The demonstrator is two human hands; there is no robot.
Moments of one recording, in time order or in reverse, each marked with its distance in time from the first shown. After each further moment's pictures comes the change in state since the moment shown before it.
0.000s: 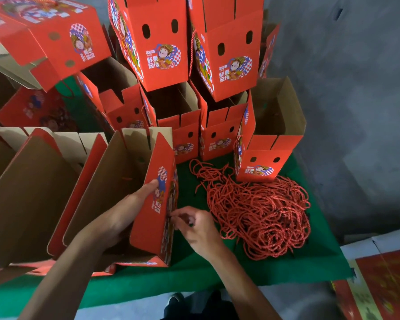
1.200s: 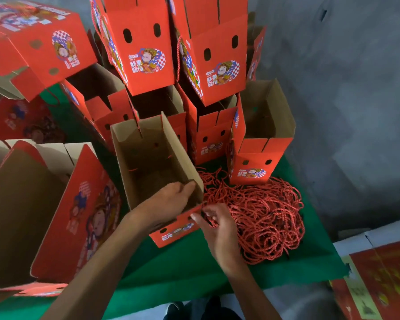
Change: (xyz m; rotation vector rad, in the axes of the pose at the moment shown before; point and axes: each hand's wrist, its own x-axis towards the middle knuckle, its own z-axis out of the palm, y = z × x) left_hand 0.041 0.057 0.074 0.636 0.090 0.226; right_hand -0.006 0.023 -0.047 -0.321 0.457 -0.295
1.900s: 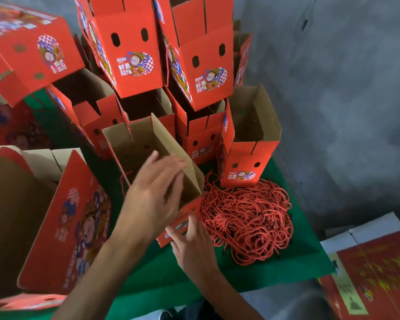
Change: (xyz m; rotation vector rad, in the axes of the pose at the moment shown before) left_hand -0.040 0.010 -0.005 0.240 0.770 0.864; right_hand -0.029 -0.011 0.027 -0.711 -0.308 -0.287
